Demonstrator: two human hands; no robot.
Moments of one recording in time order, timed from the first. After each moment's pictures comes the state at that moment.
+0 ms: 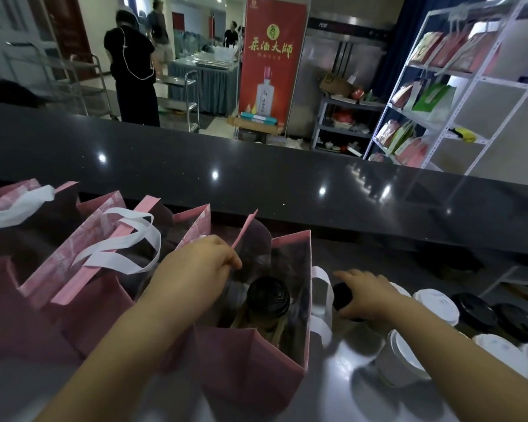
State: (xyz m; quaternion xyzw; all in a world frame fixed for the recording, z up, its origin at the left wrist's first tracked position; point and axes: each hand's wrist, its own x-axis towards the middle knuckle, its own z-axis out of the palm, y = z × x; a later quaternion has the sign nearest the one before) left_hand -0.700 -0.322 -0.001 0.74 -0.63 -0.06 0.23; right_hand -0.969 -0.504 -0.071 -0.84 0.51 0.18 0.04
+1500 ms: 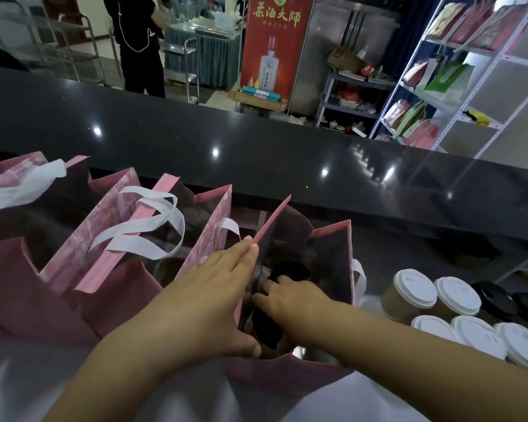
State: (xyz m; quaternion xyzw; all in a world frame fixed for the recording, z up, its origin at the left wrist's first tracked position) left_hand -0.672 -0.283 -0.027 0.66 -0.73 -0.13 0.11; right_hand -0.818 -0.388 -0.061 -0.95 0.22 0.23 -0.06
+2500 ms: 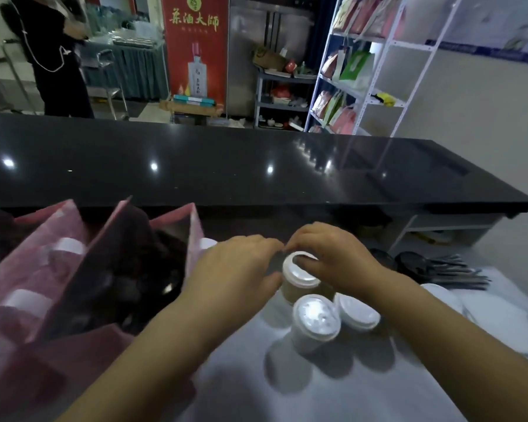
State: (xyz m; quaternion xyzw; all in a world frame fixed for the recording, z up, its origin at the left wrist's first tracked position) left_hand -0.901 -0.399 -0.002 0.59 -0.77 -0.03 0.24; right_hand -1.078 -0.482 -0.008 -0.91 0.38 -0.15 0.07
